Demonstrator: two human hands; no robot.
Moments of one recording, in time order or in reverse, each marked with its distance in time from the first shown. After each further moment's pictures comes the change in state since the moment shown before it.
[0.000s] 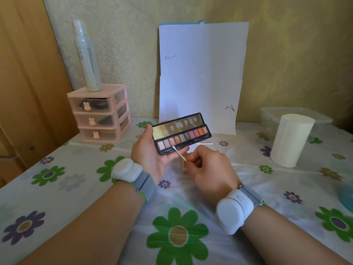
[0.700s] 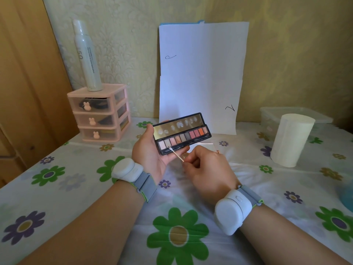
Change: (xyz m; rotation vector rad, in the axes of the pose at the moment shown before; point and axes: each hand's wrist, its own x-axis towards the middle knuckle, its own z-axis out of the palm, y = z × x) left_hand 0.001 -0.001 0.000 0.003 0.017 0.003; right_hand -0.002 -0.005 0.000 0.007 -0.037 -0.014
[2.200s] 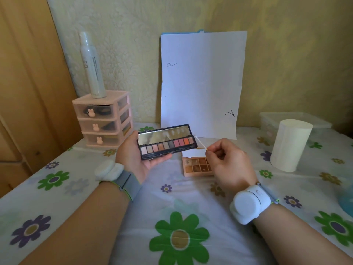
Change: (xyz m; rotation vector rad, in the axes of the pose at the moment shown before) left_hand 0.000 0.040 -0.019 0.150 0.143 -0.038; right_hand 0.010 0.024 -0.025 0.126 0.285 0.054
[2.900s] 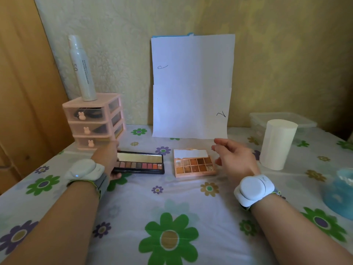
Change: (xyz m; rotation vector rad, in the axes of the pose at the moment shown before) left_hand 0.014 0.026 -0.038 0.703 0.298 -0.040; right_hand 0.018 0.023 -0.023 0.222 0.023 0.290
